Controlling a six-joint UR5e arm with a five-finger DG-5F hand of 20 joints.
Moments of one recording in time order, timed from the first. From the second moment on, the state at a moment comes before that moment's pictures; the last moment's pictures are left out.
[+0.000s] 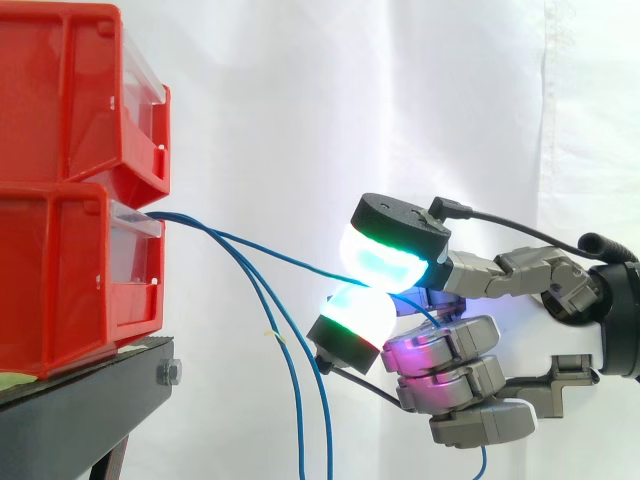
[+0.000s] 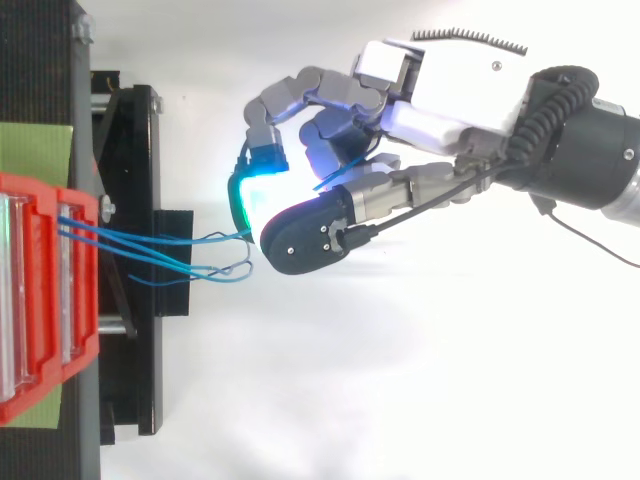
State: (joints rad) arm 0.14 -2.29 -1.27 -2.76 -1.23 -0.08
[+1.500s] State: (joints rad) arm 0.14 -2.29 -1.27 -2.76 -1.23 -0.08
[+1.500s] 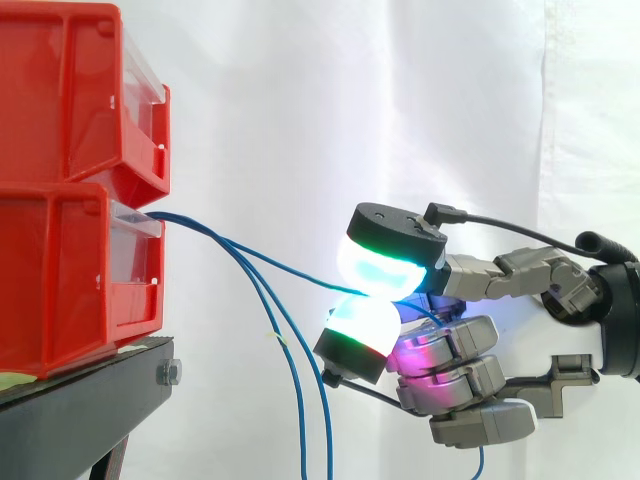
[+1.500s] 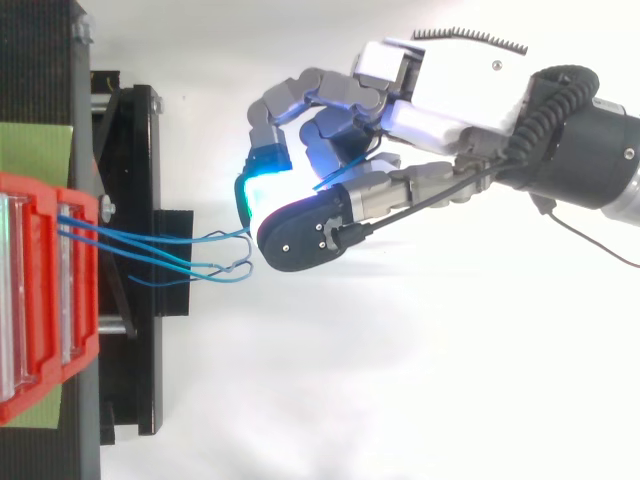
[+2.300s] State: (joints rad) arm 0.14 -2.29 -1.27 -2.76 -1.23 -0.08
